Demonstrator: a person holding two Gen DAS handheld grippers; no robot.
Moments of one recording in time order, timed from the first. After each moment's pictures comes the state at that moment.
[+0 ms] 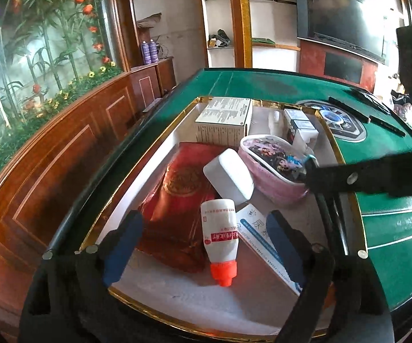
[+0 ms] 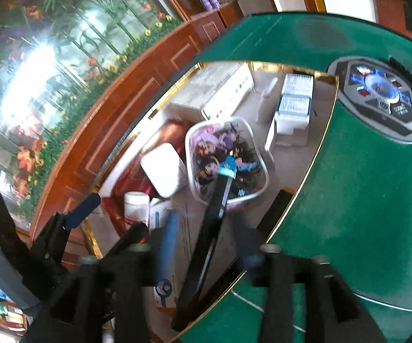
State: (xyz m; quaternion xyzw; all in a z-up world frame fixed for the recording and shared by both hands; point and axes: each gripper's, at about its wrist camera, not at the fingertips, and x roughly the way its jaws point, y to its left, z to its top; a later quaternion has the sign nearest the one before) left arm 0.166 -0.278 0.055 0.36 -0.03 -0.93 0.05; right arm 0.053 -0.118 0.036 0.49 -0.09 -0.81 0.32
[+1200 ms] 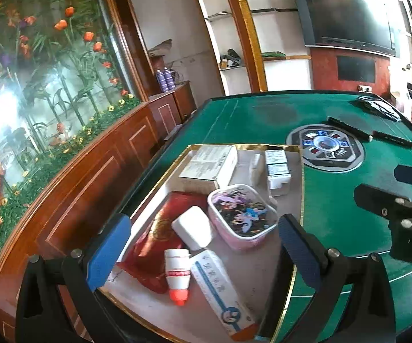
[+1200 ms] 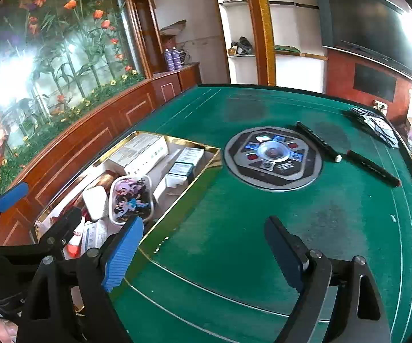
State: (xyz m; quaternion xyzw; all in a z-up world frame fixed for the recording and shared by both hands) left arm 0.161 -0.186 0.112 0.31 -0.10 -0.94 0.12; right arm 0.084 -0.019 0.078 0.36 -0.01 -0.92 0.18
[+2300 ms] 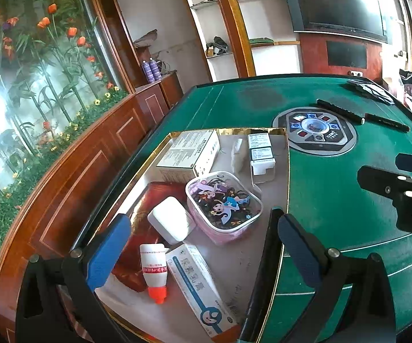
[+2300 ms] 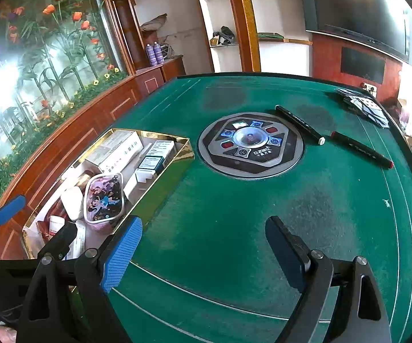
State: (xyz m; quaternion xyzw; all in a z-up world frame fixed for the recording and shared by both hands) left arm 0.146 -0.171 0.093 0.35 -0.11 -0.93 0.10; right arm 0.071 0.004 0.064 0.38 -0.03 -0.91 0.16
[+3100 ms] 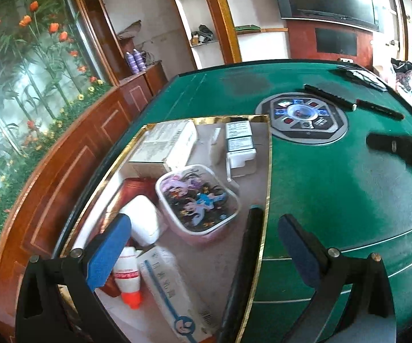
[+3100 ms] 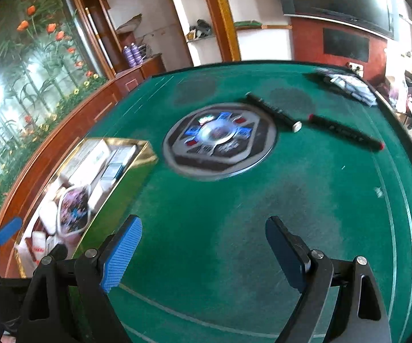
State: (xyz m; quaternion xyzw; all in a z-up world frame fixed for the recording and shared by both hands) left arm 0.123 -0.154 0.077 0.38 -0.11 -0.92 0.06; right arm 0.037 0.056 0.059 0.39 -0.07 -0.91 0.11
